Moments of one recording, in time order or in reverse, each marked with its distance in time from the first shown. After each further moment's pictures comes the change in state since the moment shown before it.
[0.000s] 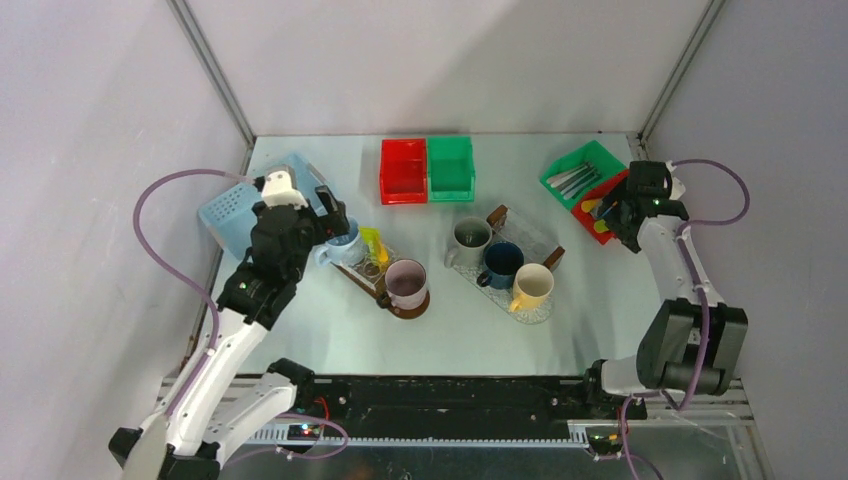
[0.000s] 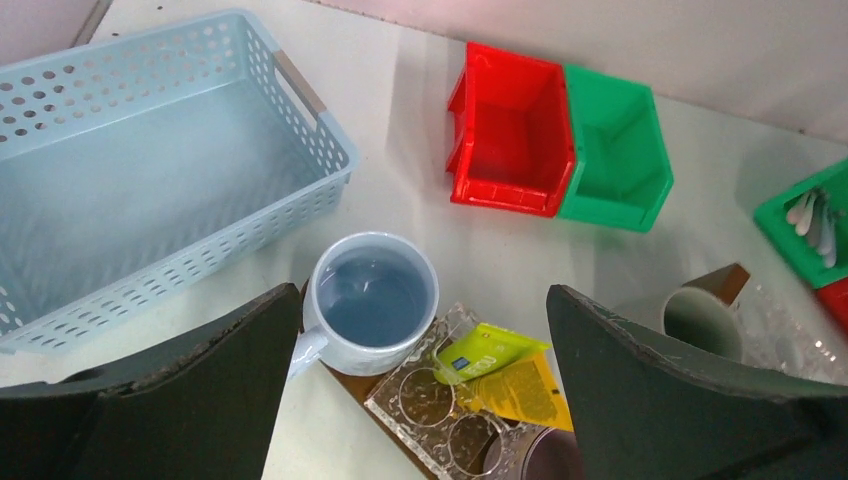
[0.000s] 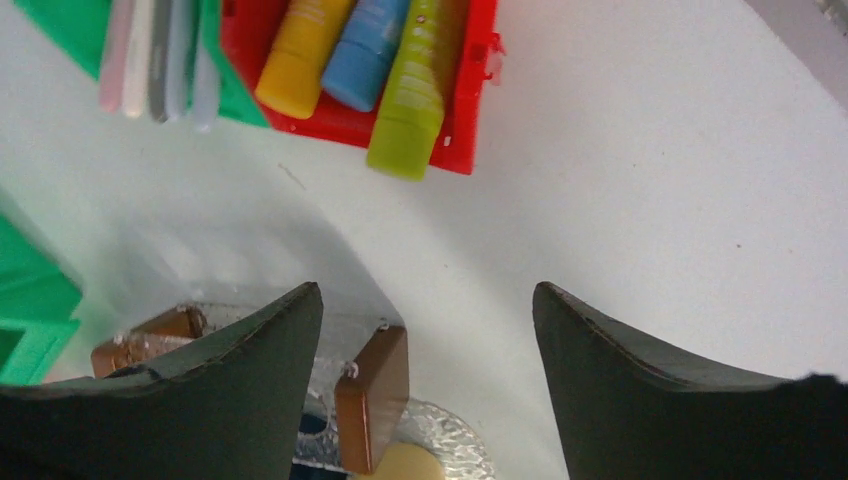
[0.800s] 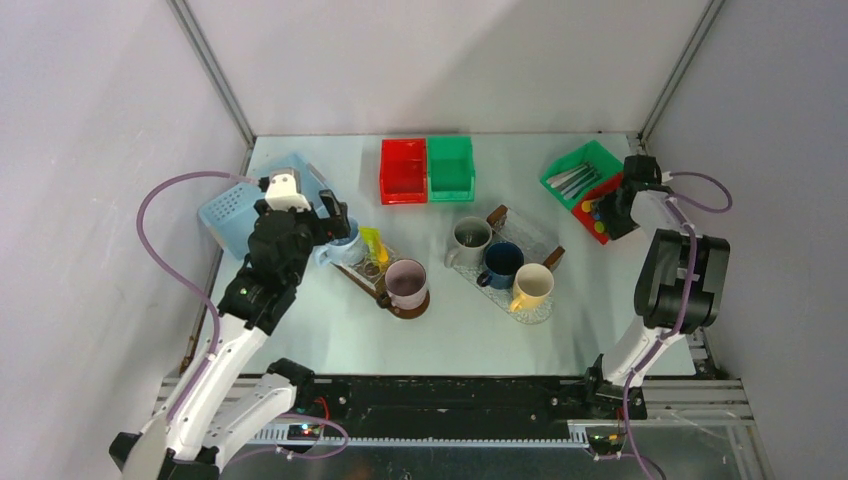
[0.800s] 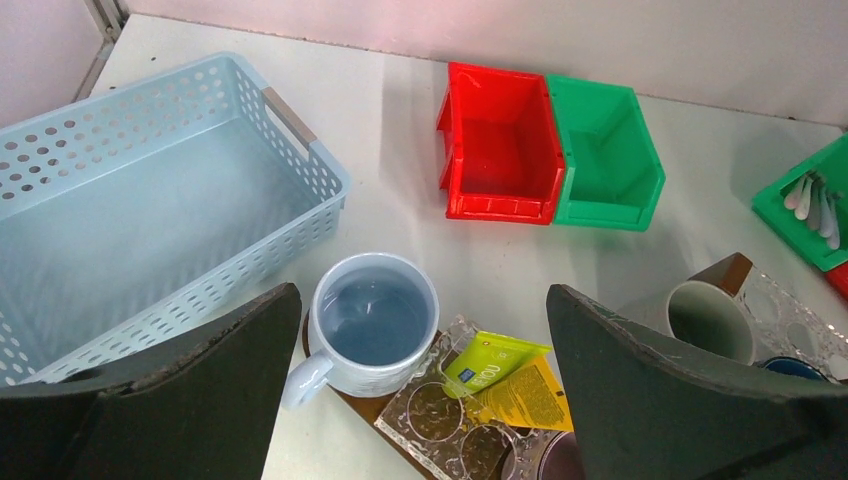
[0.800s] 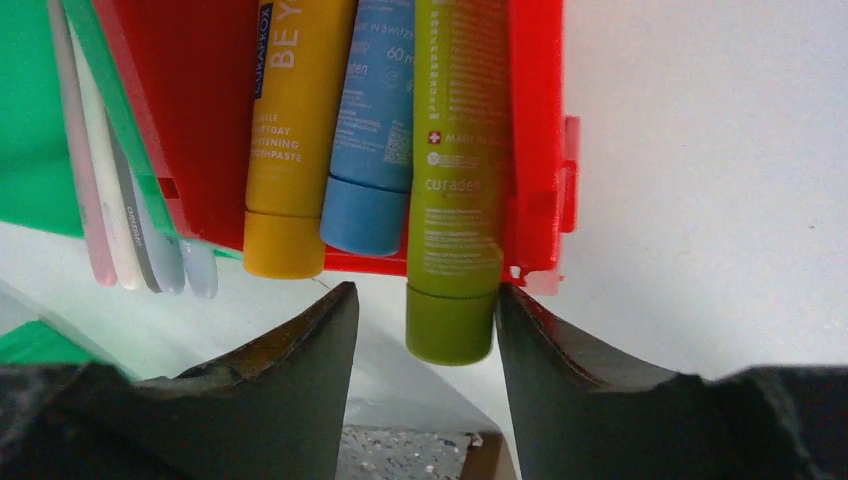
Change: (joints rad) left arm 0.000 -0.038 -0.065 0.093 0.050 0.113; right arm -0.076 0.372 0.117 0.123 -0.071 0.254
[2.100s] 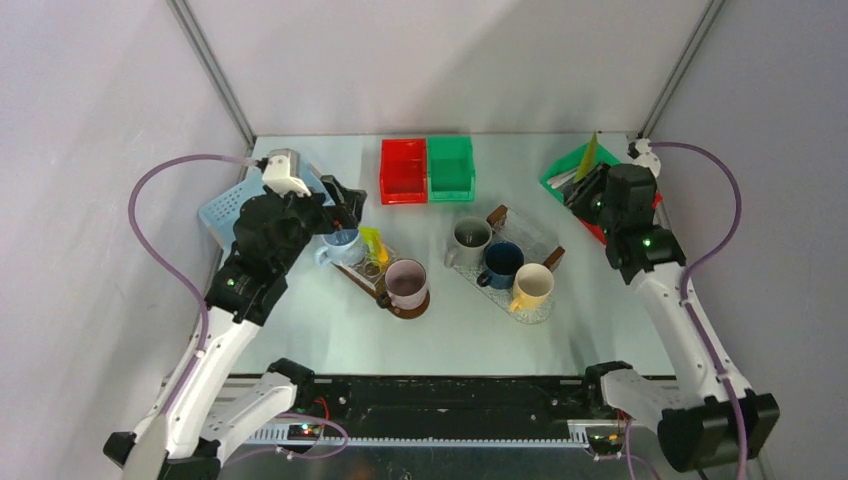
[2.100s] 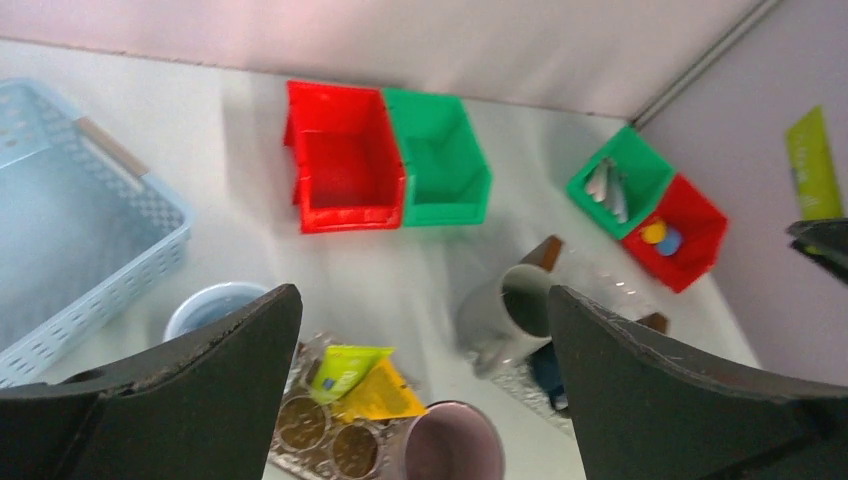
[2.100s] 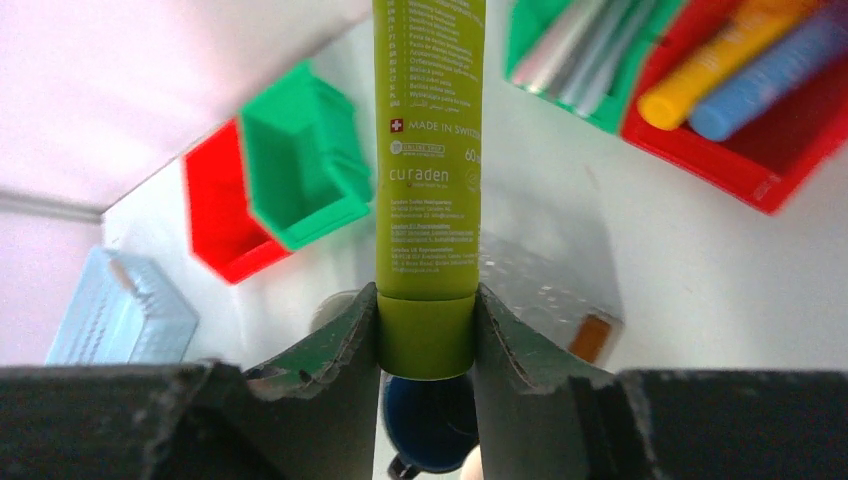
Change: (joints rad) left arm 0.001 0.047 0.142 -0.059 0.246 -0.097; right arm 0.333 -0.661 -0.158 0.055 0.018 -0.206
